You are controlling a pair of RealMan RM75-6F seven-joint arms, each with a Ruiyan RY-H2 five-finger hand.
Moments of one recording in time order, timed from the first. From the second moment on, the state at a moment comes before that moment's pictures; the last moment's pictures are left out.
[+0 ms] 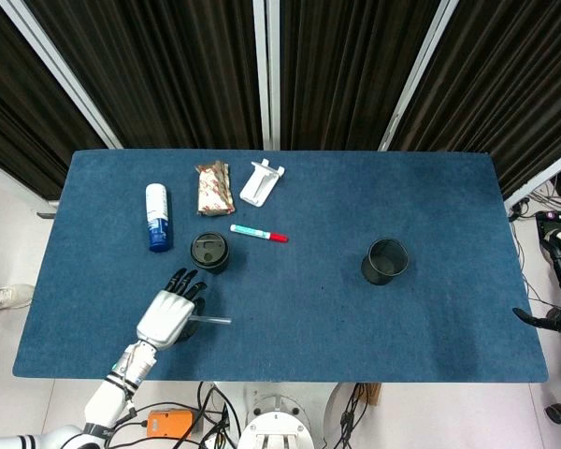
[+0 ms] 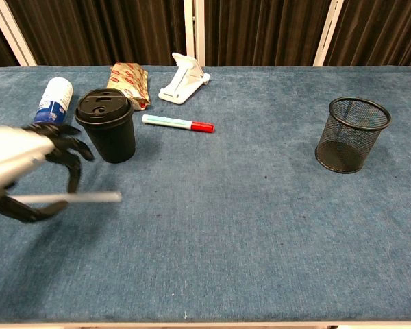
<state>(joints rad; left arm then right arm) -0.37 -1.47 0.03 -1.75 1.44 1.20 0.52 0.11 -0.97 0.09 -1.56 -1.44 1.39 0.31</state>
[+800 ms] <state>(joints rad) -0.41 -1.28 -0.24 -1.85 1.35 1.32 -0.38 0.12 -1.03 0.04 -1.56 -1.46 1.32 0.20</state>
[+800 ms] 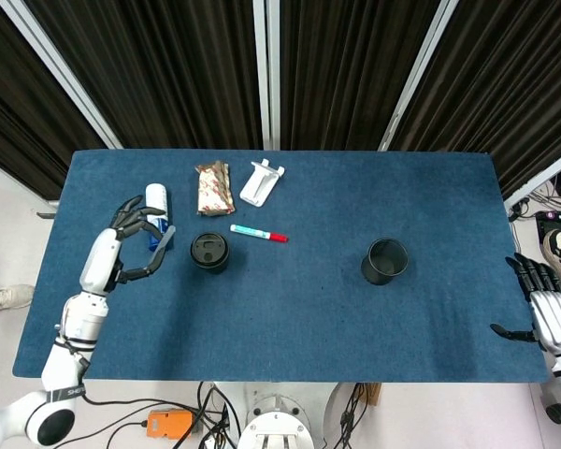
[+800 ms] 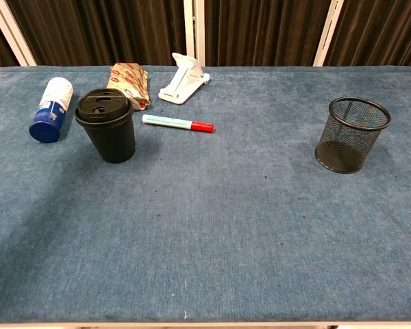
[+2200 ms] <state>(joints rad) -0.53 -1.64 -0.34 -1.59 1.20 1.23 -0.47 0.13 -1.02 0.04 -1.58 -1.44 1.30 0.19</state>
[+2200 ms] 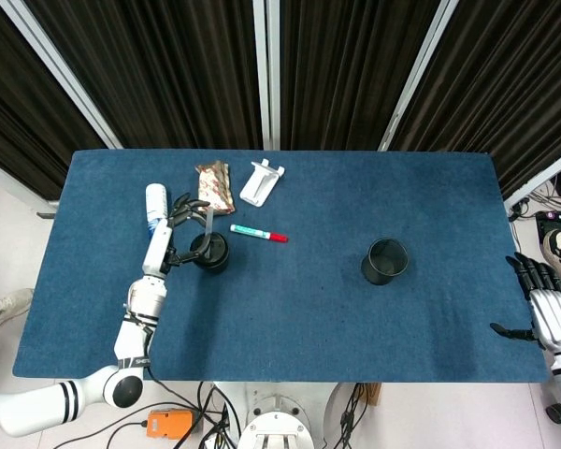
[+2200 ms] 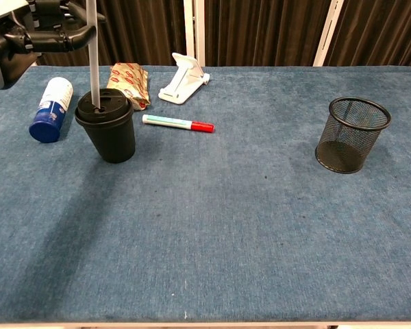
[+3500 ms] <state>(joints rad) -0.35 -1.40 -0.15 -1.60 1.34 1.34 -0.28 0.11 -1.00 0.05 -1.56 -1.43 1.33 0.28</state>
